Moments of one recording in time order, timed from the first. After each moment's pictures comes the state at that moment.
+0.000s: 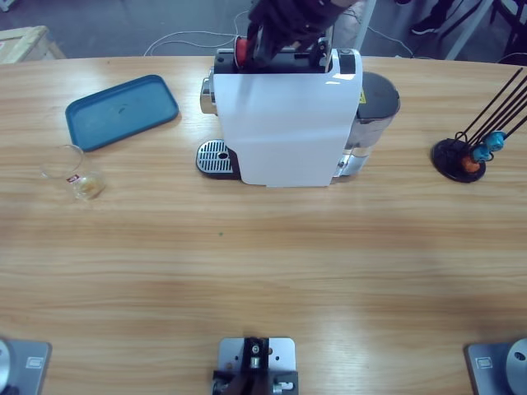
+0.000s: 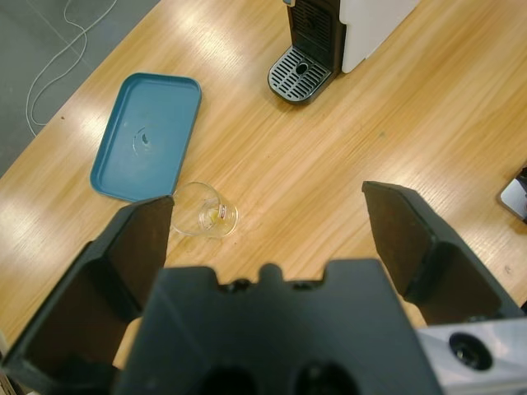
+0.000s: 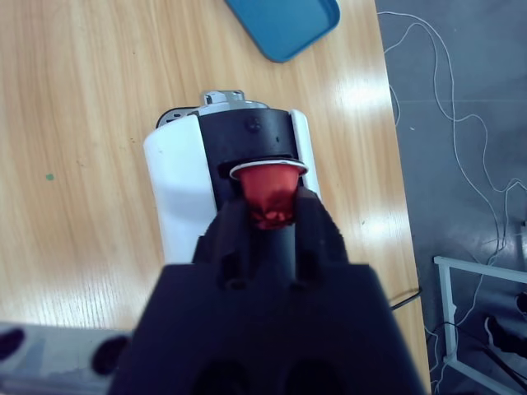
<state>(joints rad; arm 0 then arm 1) -0.74 0.94 -1.04 0.81 0.06 0.23 0.77 1.97 -1.78 0.63 0.09 -0.70</state>
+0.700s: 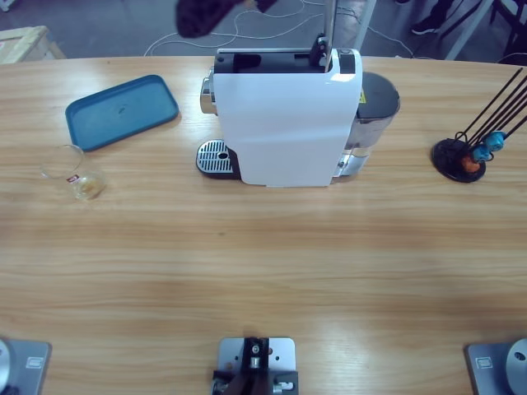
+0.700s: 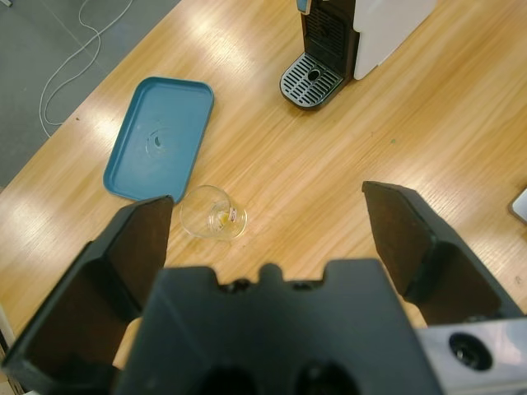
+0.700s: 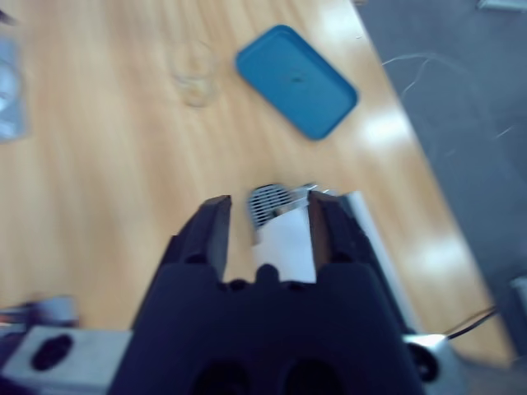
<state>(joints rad) -0.74 0.94 -1.04 0.79 0.08 0.23 0.91 1.83 -1.81 0.68 0.14 -0.32</state>
